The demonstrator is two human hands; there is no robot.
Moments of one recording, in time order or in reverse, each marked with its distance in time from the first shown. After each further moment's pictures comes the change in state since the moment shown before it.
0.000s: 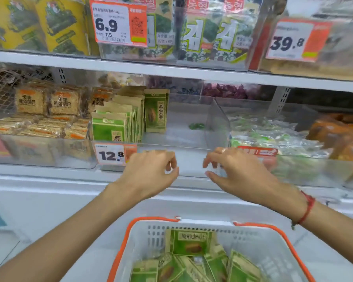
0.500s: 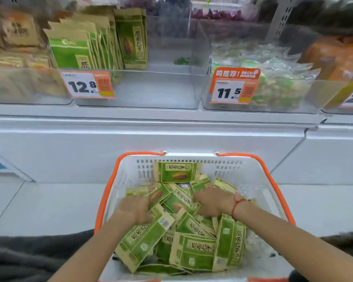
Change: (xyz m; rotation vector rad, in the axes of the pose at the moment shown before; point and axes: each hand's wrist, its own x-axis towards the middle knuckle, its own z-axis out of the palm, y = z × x) left_hand -0.166 0.021 0.170 0.096 -1.027 -0.211; right_hand -0.138 -0.016 0.189 0.099 -0.979 0.117
